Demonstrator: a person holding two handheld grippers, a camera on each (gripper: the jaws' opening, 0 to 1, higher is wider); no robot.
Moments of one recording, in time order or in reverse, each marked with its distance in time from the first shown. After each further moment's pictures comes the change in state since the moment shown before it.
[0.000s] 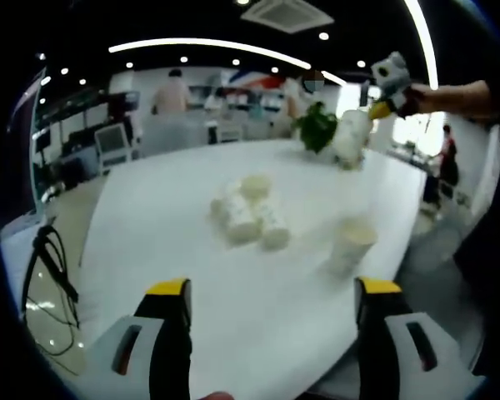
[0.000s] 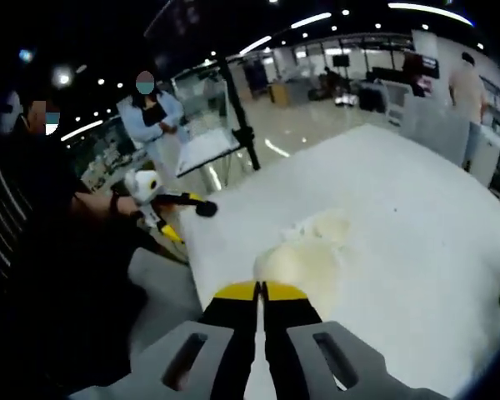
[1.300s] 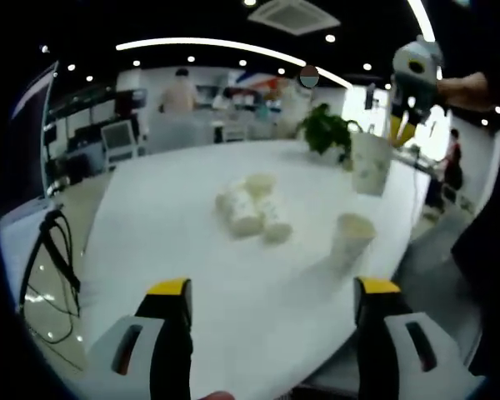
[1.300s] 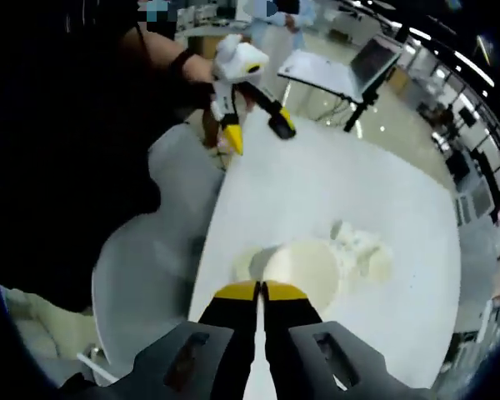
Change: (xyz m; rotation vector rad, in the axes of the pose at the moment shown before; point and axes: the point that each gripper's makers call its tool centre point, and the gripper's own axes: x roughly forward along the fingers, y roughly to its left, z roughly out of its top) left arm -0.012 0.002 -0.014 -0.036 -0.006 0.029; right arm 0.077 0.070 -0.057 -0.743 0.461 0.087
